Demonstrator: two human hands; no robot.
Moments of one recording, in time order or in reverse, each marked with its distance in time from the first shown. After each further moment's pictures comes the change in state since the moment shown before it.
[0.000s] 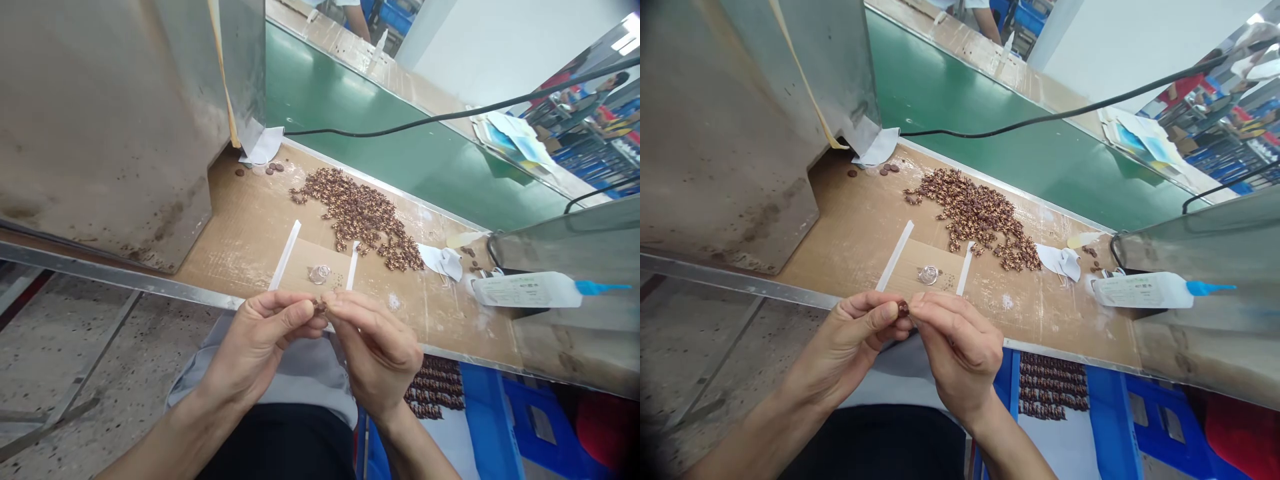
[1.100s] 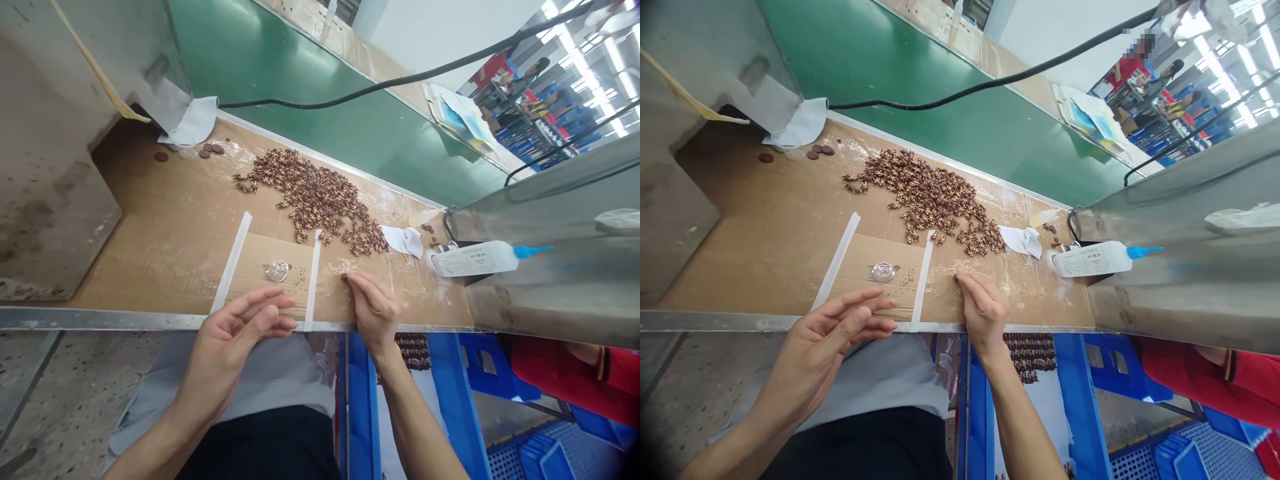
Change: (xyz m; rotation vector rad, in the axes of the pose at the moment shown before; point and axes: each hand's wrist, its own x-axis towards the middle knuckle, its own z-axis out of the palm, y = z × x) left_hand 0.019 -0.038 -0.018 0.384 0.005 0.050; right_hand -0.041 0.127 -0.095 -0.614 0.043 0.005
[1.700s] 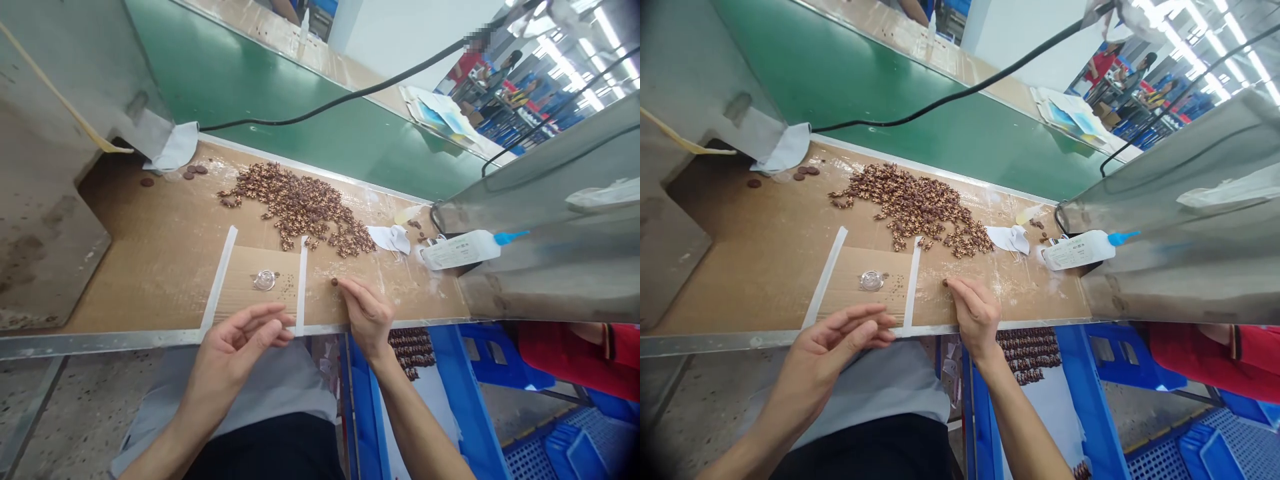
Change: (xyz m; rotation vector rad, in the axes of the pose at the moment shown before) left_hand 0.001 -0.001 0.006 0.212 -0.089 0.022; right_hand 0.001 -0.017 -0.009 0.099 0.058 -0.005
